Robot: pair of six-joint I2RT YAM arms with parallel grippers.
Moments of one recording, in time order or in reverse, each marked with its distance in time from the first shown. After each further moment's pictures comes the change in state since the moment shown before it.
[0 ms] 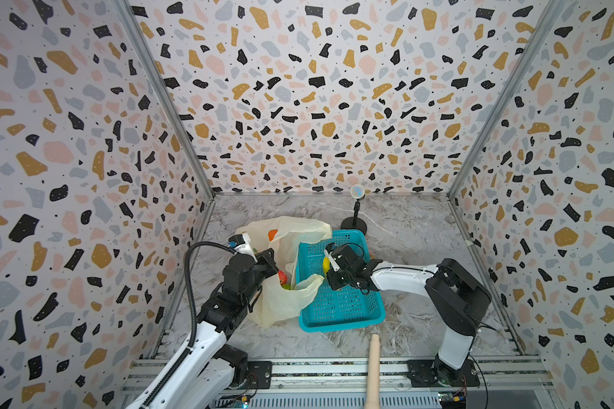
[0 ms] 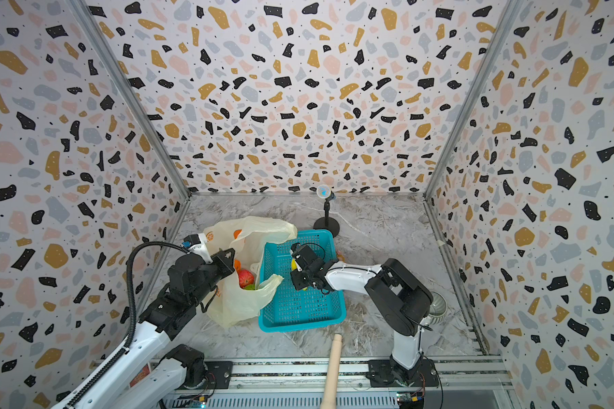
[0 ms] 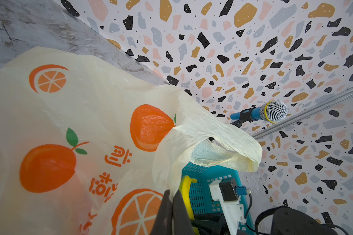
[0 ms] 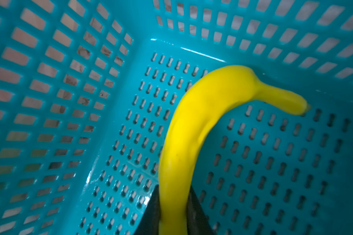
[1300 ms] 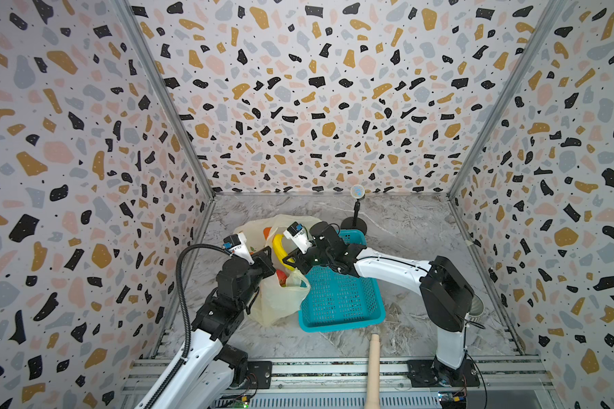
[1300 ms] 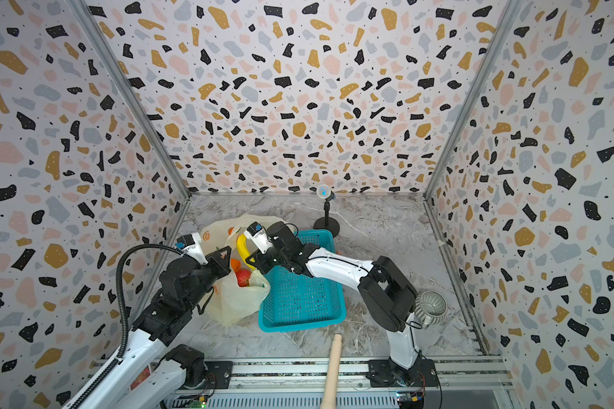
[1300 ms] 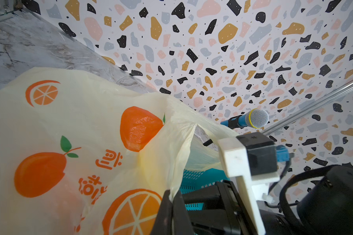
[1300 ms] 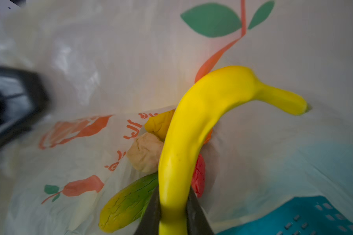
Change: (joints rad) left arm 0.000 -0.073 0.000 0.005 -0.020 0.027; right arm 0.087 0.181 0.451 0.086 -0.380 -0.128
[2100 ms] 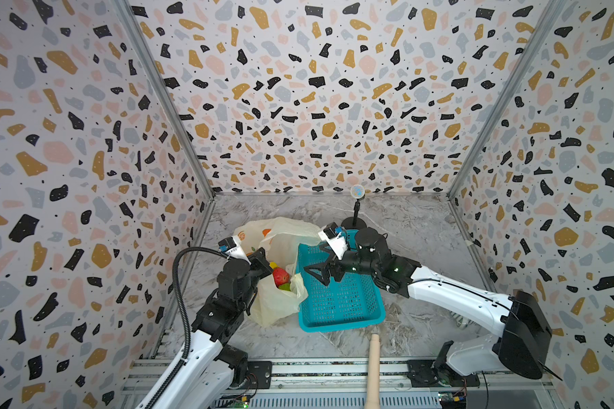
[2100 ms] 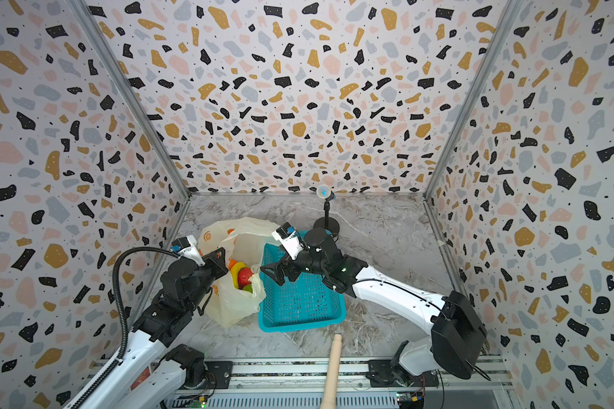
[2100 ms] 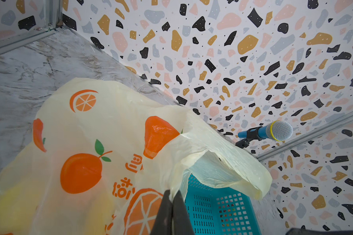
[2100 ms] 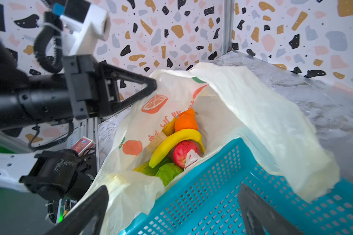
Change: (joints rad) left arm 0.000 -0.005 -0.016 -0.022 -0.105 -0.005; right arm -0.014 -0.550 -0.441 0.048 0.056 -0.087
